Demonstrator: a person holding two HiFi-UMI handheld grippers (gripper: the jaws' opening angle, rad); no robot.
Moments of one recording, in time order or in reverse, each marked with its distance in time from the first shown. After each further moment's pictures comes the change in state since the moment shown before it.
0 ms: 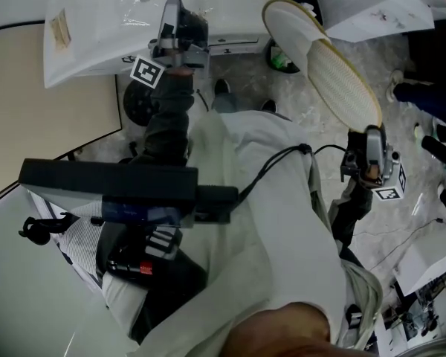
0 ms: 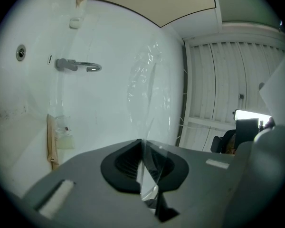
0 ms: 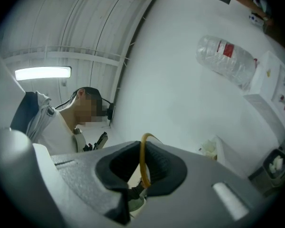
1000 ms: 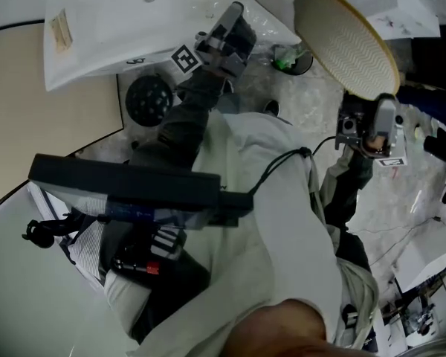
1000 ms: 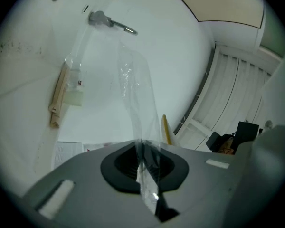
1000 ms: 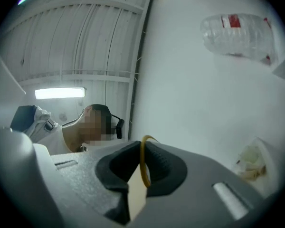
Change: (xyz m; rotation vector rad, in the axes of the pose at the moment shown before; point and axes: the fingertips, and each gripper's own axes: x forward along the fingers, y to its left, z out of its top) left arm 0.000 0.044 -0.081 -0.342 0.199 -0.024; right arm 0.129 0.006 0.018 0.060 -0.218 0.294
